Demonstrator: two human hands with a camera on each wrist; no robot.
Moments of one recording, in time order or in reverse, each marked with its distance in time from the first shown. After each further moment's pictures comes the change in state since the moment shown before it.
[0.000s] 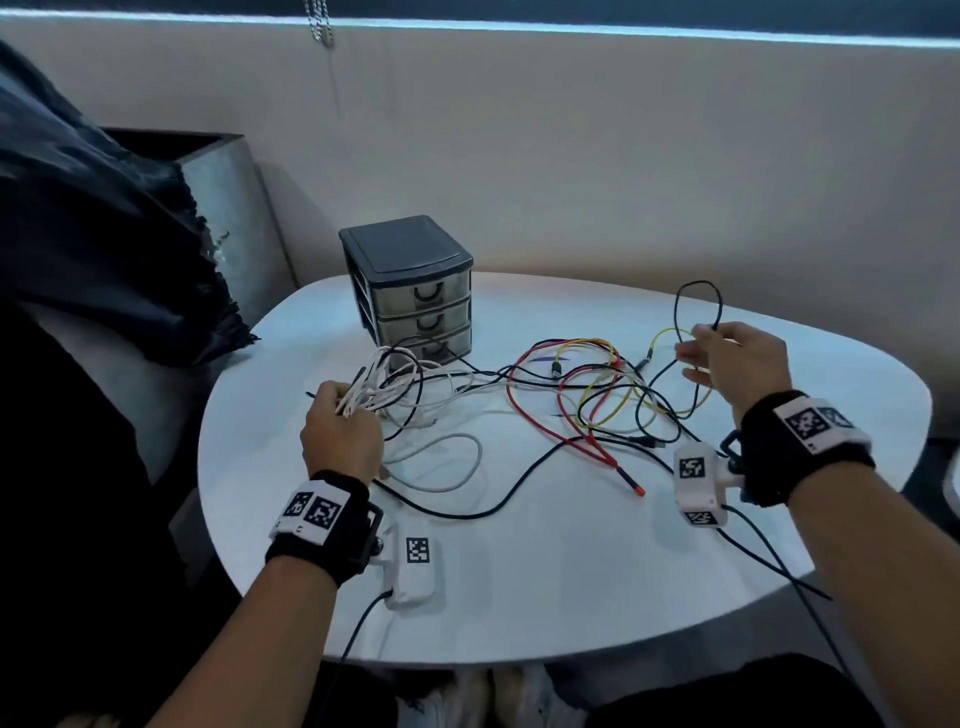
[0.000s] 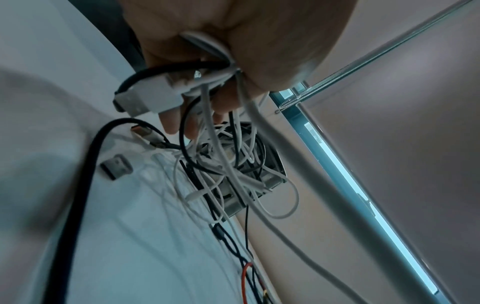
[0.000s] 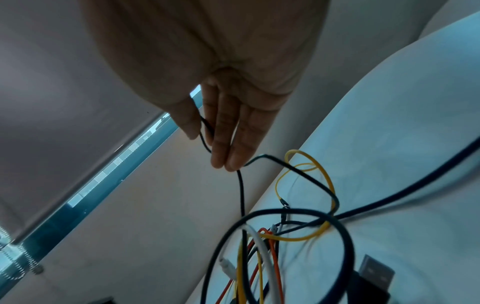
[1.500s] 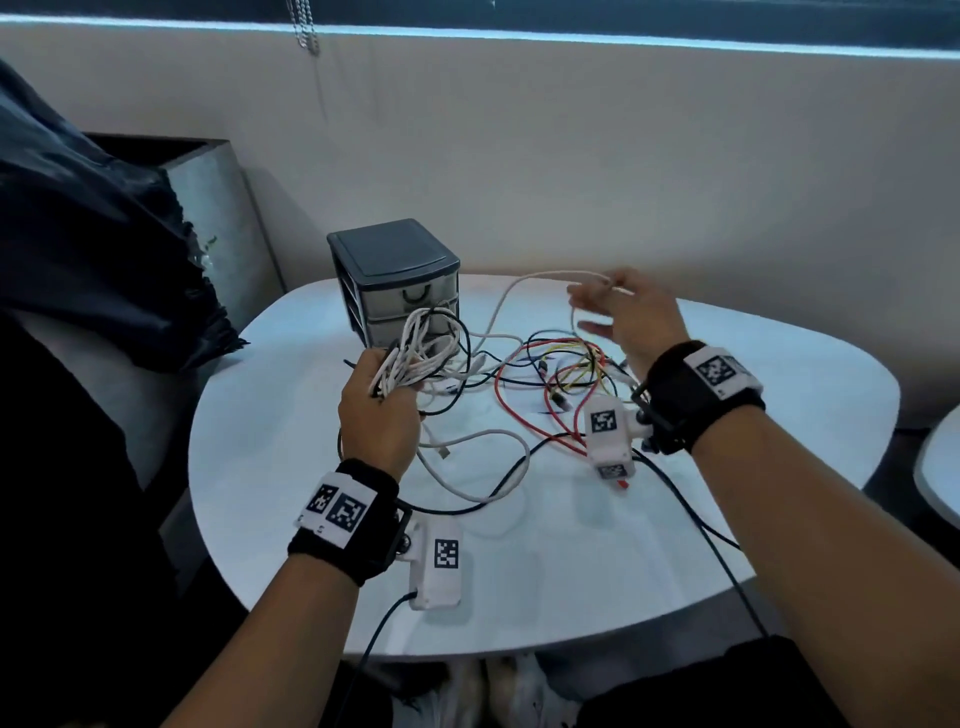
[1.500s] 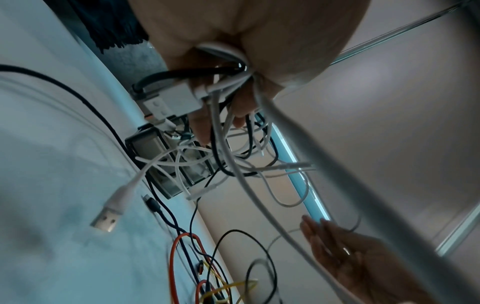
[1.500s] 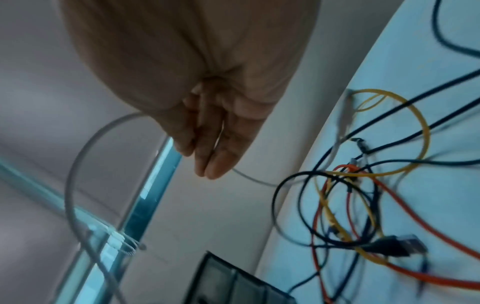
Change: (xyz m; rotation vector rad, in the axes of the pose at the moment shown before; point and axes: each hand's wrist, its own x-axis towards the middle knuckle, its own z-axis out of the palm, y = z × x) left_hand -0.034 0.037 0.015 -0.298 -0.244 0.176; right_hand -0.040 -0.059 0.071 0.188 -0.294 -0.116
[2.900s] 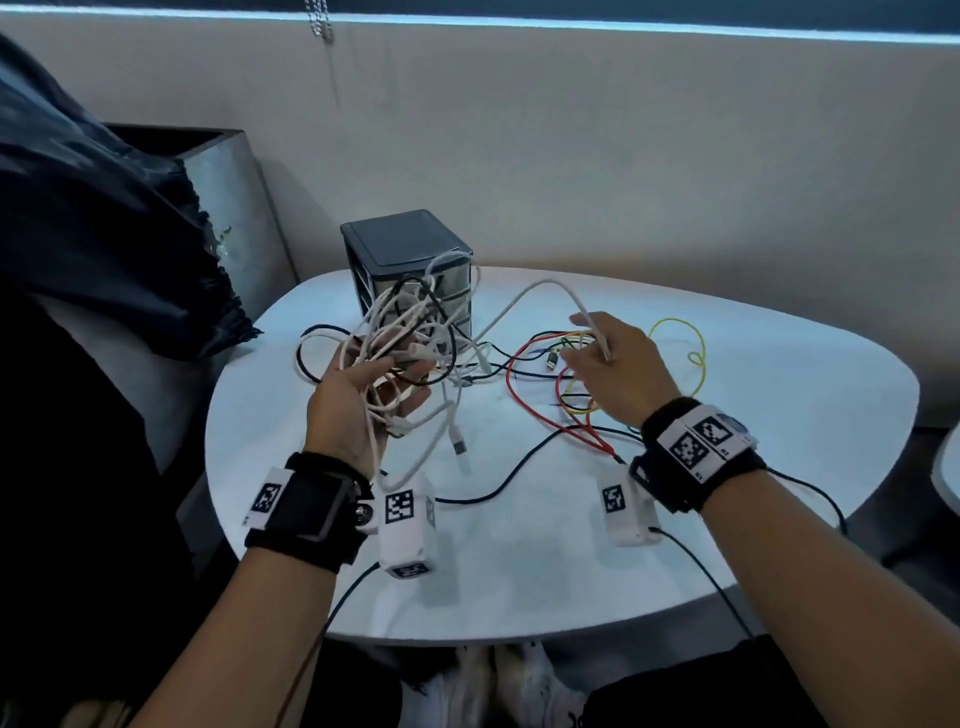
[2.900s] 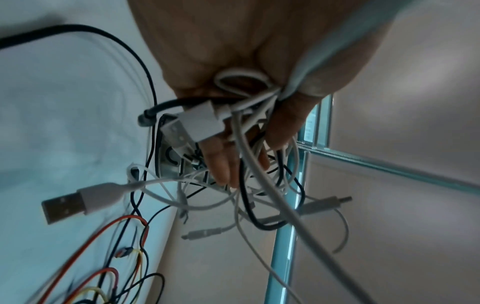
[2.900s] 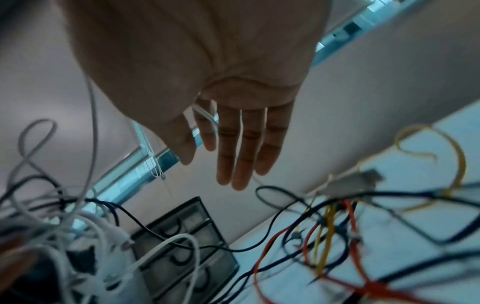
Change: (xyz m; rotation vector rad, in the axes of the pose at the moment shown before) left_hand 0.001 0.019 -0.031 -0.582 -0.130 -0.307; right_hand -0.037 0.040 0.000 -0.728 -0.149 -0.176
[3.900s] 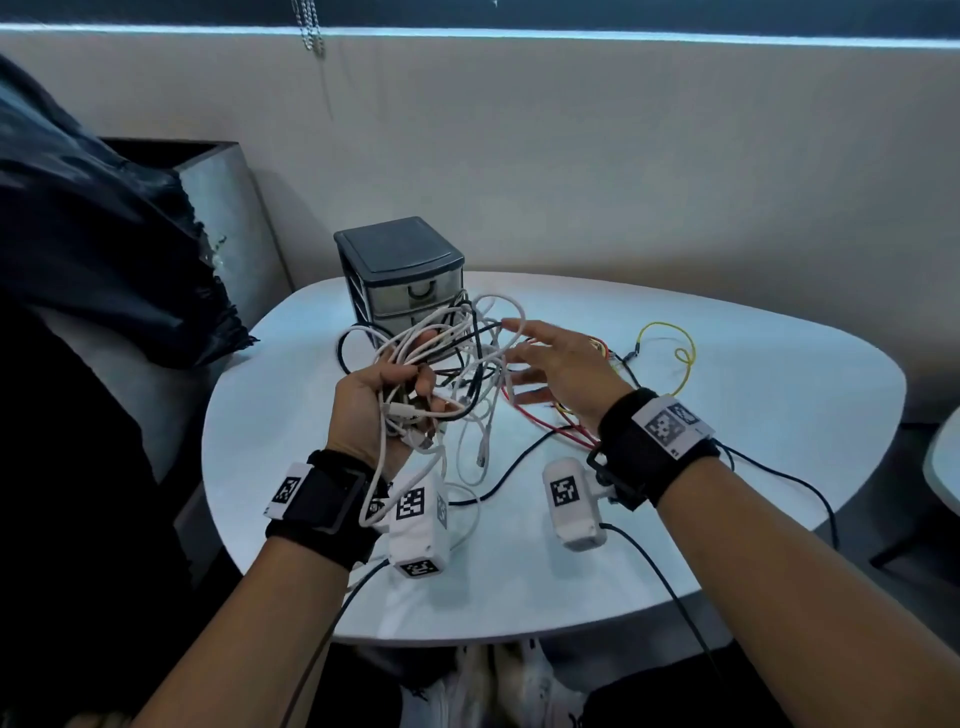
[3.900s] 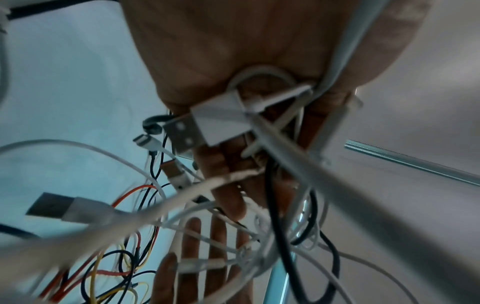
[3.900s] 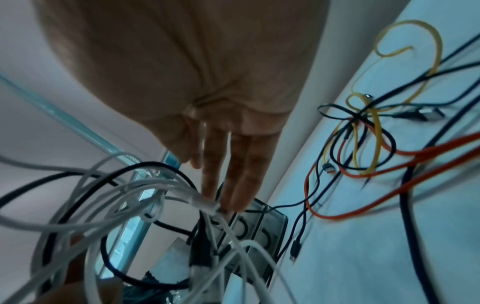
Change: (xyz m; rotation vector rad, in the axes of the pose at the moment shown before) left_hand -0.008 -0.007 0.022 -0.160 -0.236 -0.131; right_hand -0.007 -0.042 0.021 0.676 -0.265 0.214
